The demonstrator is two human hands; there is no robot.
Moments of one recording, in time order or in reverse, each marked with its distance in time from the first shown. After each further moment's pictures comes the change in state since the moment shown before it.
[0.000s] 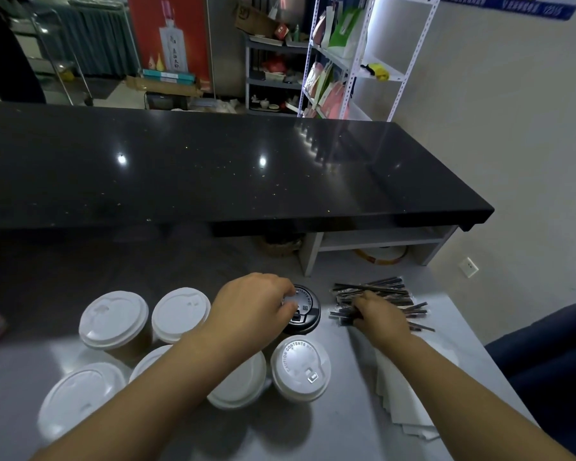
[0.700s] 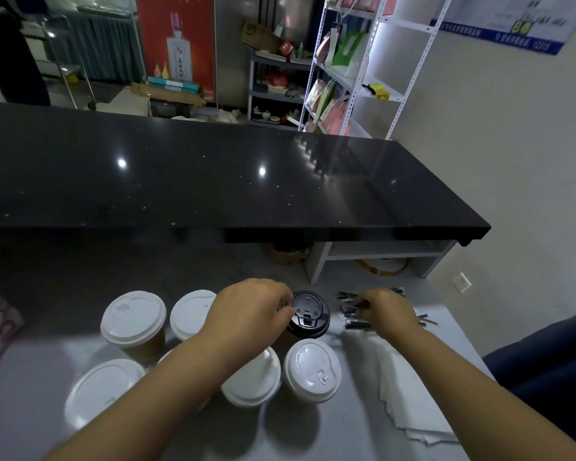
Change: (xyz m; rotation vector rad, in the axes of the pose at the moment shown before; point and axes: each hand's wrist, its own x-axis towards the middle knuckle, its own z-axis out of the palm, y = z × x) left_hand -0.023 -0.017 -0.020 -0.057 0.050 -0.012; right_hand -0.004 -0.021 -0.042 0.022 0.123 0.033
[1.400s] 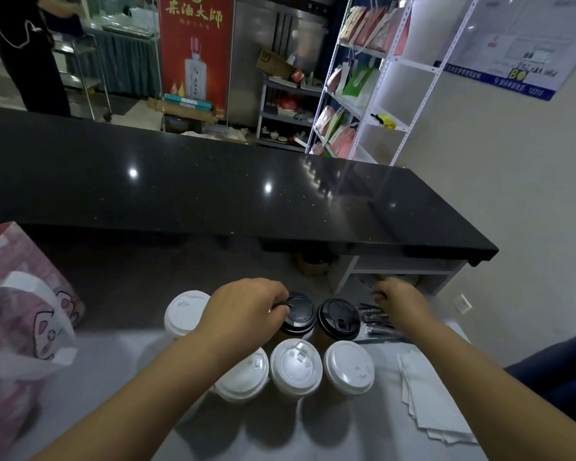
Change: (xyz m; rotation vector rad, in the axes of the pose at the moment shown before) left_hand -0.056 -0.050 -0.066 -0.056 0.083 -0.033; right_hand -0.016 -0.069 -0.059 -0.025 0.063 0.033
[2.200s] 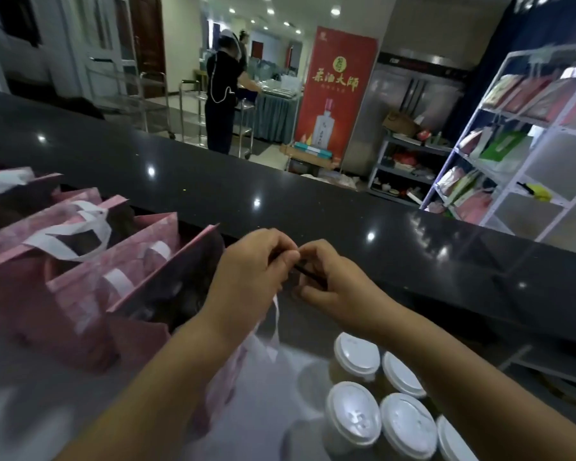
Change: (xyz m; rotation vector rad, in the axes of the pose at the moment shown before) left_hand -0.119 -0.136 -0.192 -0.248 0.623 -0.065; right_hand -0.082 -0.395 -0.118 0.600 -0.206 -0.814
